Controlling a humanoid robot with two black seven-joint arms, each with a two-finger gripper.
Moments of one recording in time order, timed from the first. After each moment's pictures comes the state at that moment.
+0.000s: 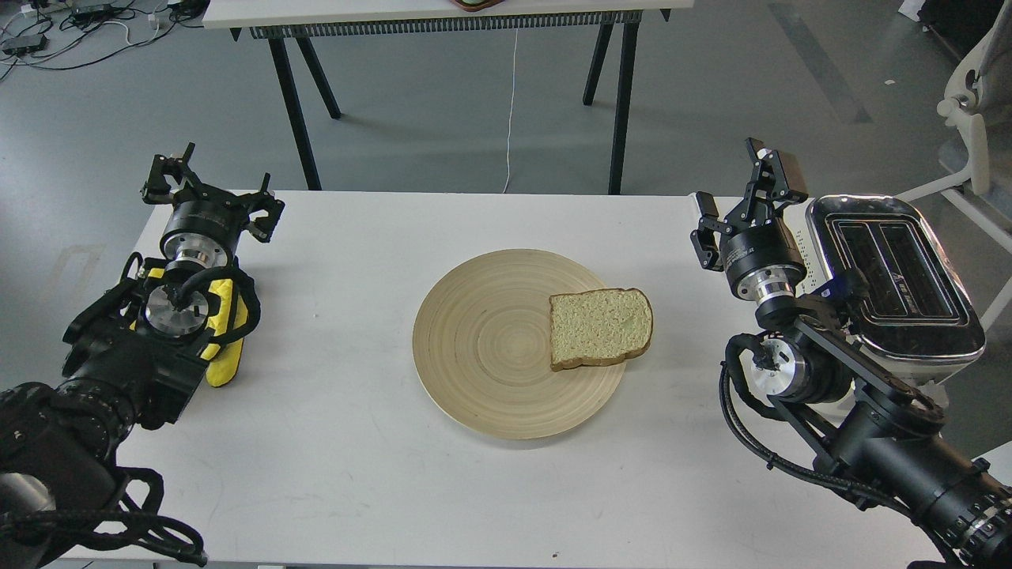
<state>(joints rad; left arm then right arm) -0.82 0.15 -0.67 -0.17 -0.56 -0.49 -0.21 0.51 -0.22 0.83 1.02 -0.35 -0.17 0.49</state>
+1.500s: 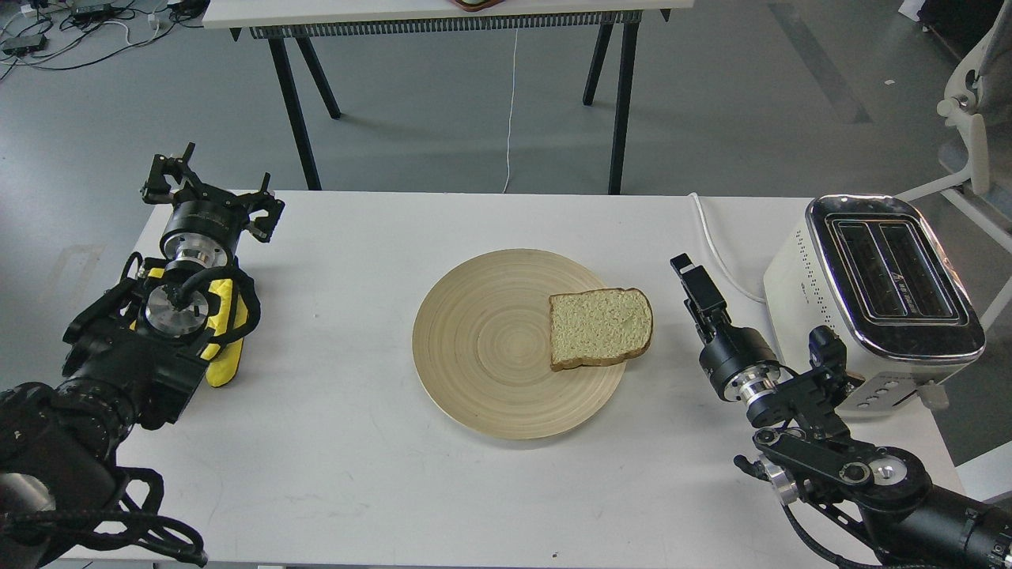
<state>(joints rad) -0.82 0.15 -0.67 -0.17 -0.56 -0.49 -0.21 0.50 -0.33 0.28 0.97 -0.69 -0.49 0.49</state>
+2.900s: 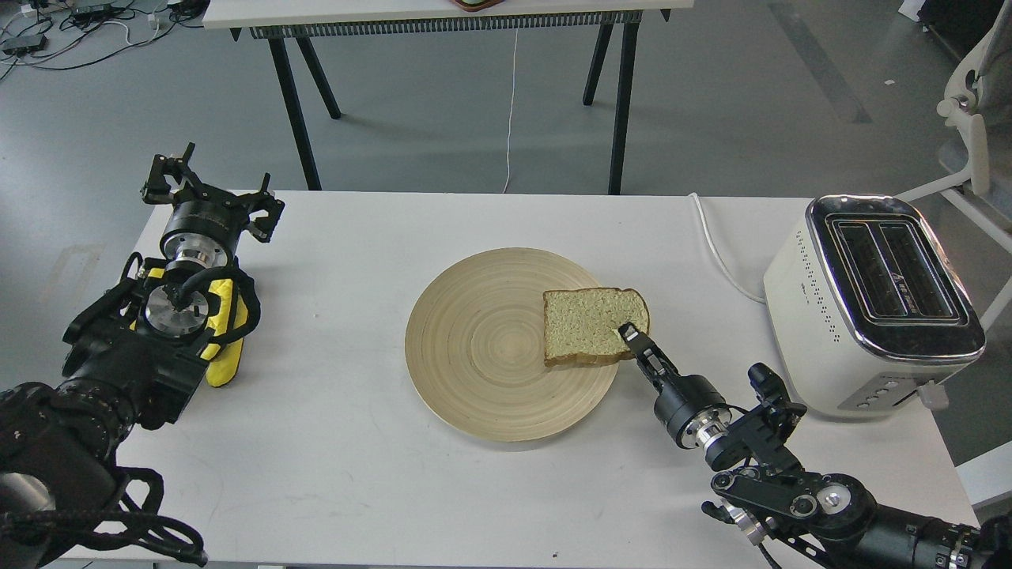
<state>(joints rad) -0.82 0.15 -0.67 -0.17 -0.56 -0.49 -0.21 0.51 -0.23 0.11 0.90 -0.69 -0.49 0.49</state>
